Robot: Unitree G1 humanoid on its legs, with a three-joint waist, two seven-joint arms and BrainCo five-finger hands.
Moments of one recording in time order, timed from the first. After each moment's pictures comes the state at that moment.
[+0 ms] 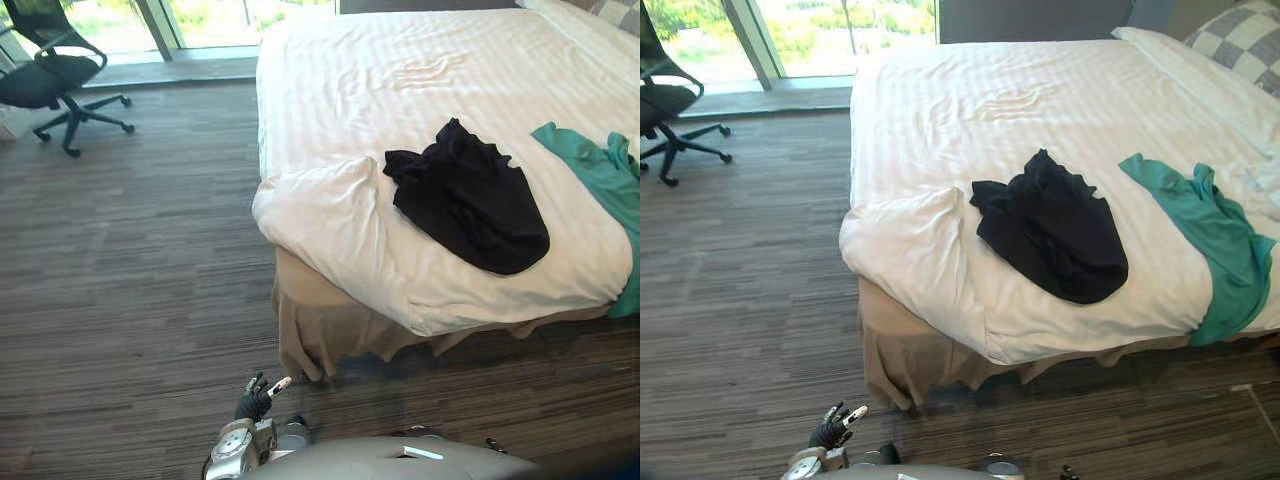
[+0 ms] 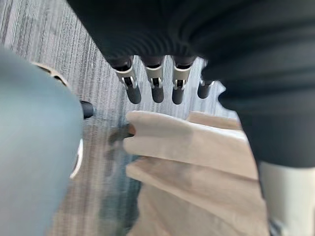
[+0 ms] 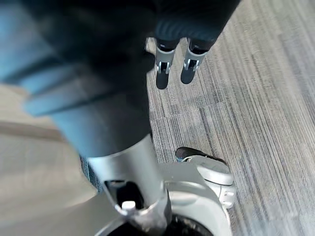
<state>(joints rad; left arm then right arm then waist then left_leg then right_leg) 0.12 0.05 0.19 0.97 -0.08 -0.09 -0.07 0.24 -0.09 -0.25 1.06 -0.08 -0.07 -0.01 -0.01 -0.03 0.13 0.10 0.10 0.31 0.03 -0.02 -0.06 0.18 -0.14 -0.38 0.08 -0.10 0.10</state>
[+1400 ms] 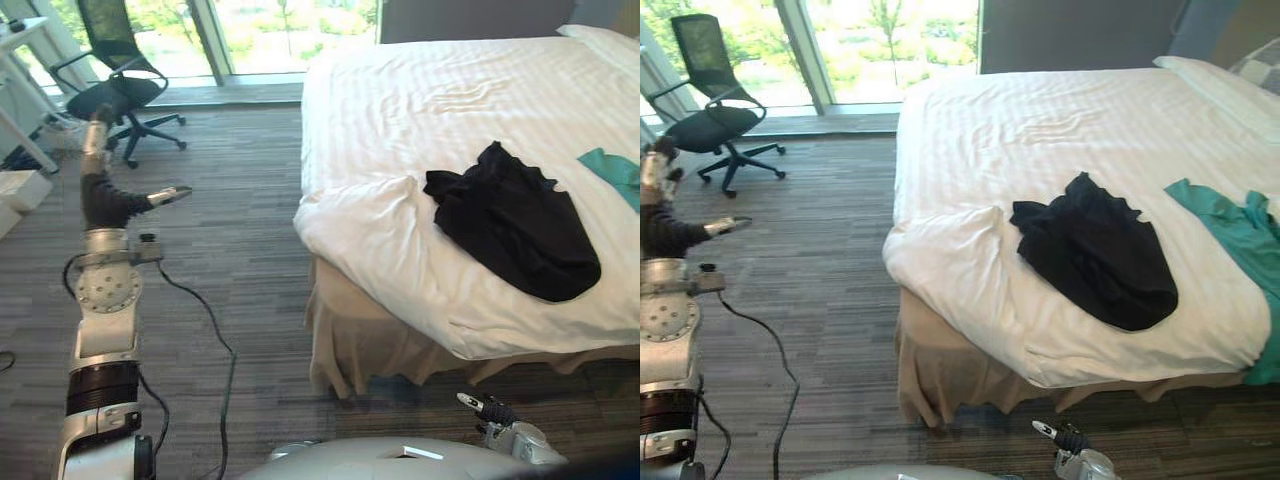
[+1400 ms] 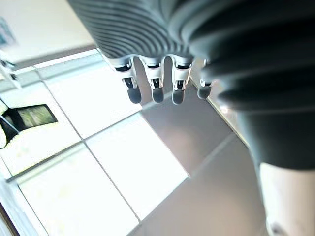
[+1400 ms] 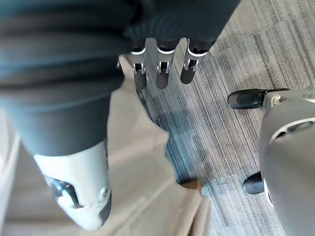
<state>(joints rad) -0.18 0.54 0.30 0.14 0.12 -0.38 0.15 0.05 -0.16 -0.39 1.04 0.06 0.12 0.18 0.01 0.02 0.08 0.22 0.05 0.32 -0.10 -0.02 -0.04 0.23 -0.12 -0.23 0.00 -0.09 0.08</state>
